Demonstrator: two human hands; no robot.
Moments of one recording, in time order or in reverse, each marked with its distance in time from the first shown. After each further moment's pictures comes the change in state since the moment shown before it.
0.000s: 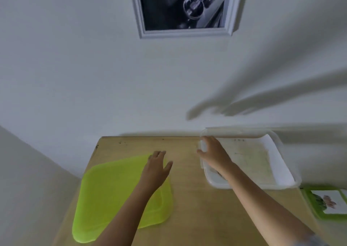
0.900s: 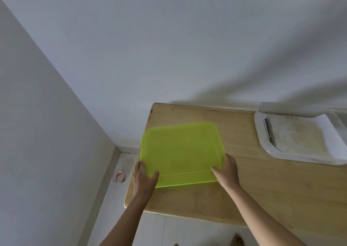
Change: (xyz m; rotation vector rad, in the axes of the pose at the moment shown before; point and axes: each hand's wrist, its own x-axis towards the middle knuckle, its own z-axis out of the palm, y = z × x) left_hand -0.160 -0.232 -0.038 -0.310 0.138 -0.530; right_hand -0.108 -0.087 0.202 0.280 0.061 0.343
